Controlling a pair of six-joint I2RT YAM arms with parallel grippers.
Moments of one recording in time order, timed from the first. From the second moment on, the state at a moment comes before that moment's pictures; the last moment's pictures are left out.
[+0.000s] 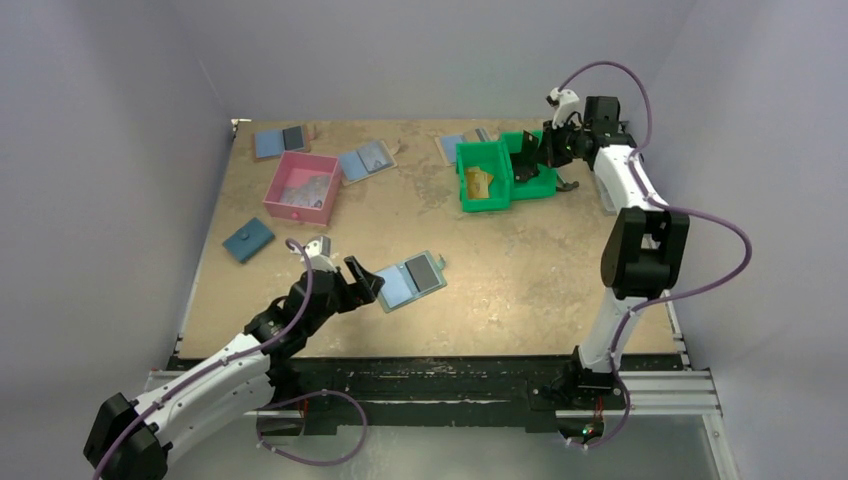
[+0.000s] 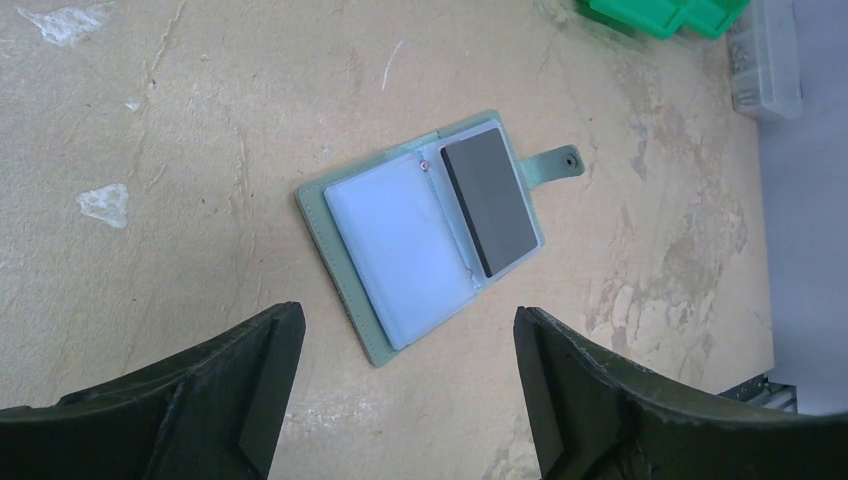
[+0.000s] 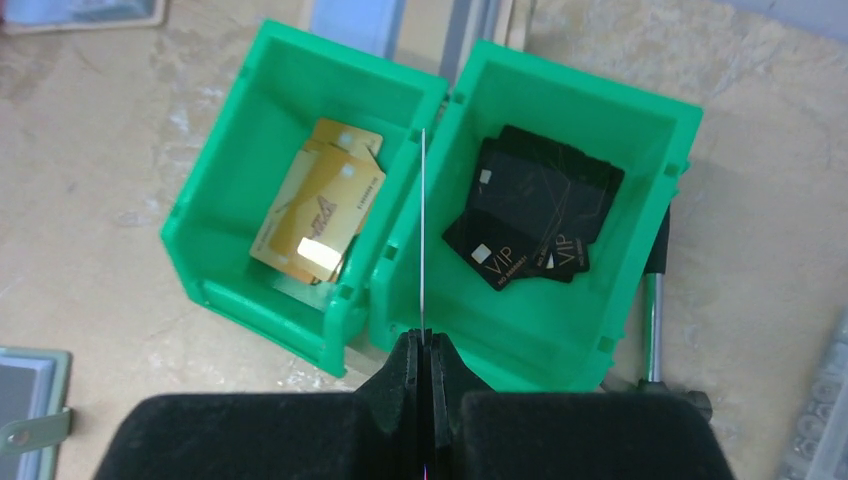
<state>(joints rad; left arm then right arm) -0.69 0.69 0.29 -0.10 -0.24 -0.87 -0.06 1.90 1.64 -0.46 -0.52 -0.25</state>
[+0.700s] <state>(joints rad) -0.69 0.67 0.30 -0.18 -0.24 -0.85 -0.06 2.25 2.03 -0.73 -0.32 -0.31</state>
